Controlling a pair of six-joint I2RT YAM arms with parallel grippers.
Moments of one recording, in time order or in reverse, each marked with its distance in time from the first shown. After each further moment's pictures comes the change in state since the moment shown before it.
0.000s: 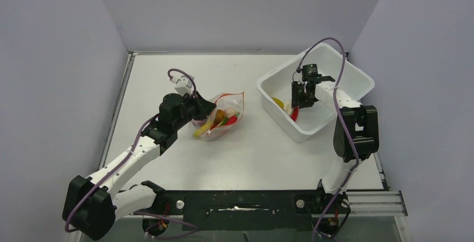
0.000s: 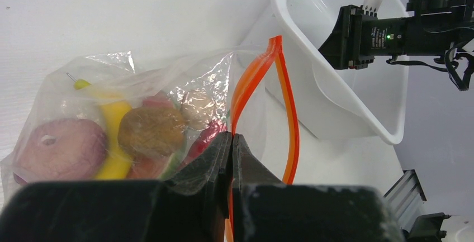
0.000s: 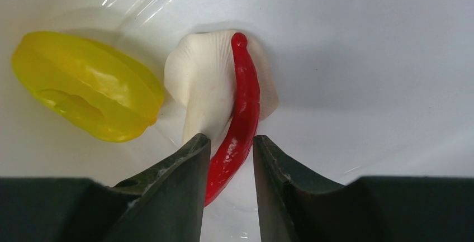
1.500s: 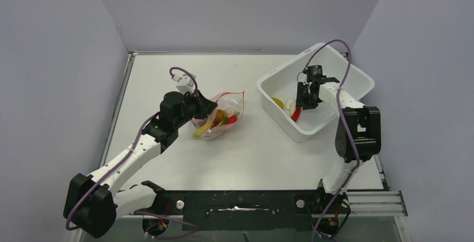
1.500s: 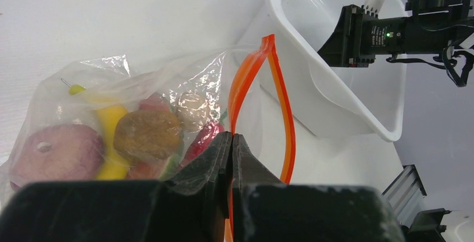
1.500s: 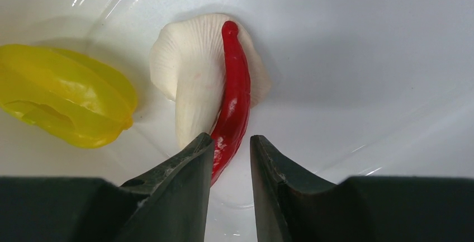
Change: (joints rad) left arm 0.001 0.020 0.026 -0.006 0.020 0.017; right arm -0.047 -0.011 -0.024 0.002 0.017 0.045
